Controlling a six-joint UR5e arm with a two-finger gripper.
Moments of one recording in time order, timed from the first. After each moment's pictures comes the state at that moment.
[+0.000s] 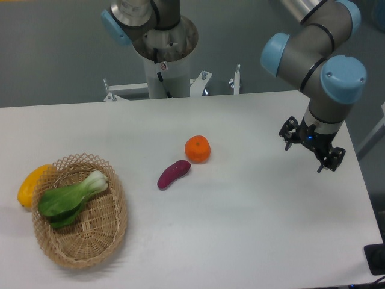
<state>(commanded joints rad) 2.74 -1.99 -1.48 -1.17 1.56 1.52</state>
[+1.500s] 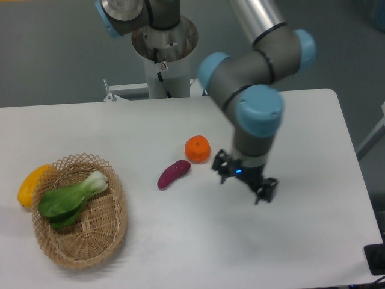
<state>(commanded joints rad) 2.34 -1.99 -1.49 -1.09 1.52 1.02</state>
